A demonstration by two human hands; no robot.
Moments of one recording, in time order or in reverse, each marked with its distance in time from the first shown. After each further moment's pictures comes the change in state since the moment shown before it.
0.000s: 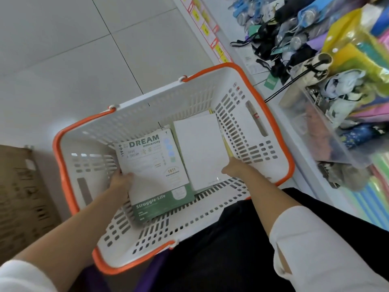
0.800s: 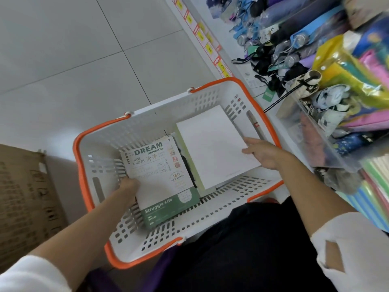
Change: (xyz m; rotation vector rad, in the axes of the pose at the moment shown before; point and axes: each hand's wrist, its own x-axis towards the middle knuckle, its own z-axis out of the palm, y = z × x) left_hand -0.026 0.010 -0.006 -0.171 -0.091 -0.111; right_hand -0.059 0.013 -0.086 0.862 -0.156 -0.324
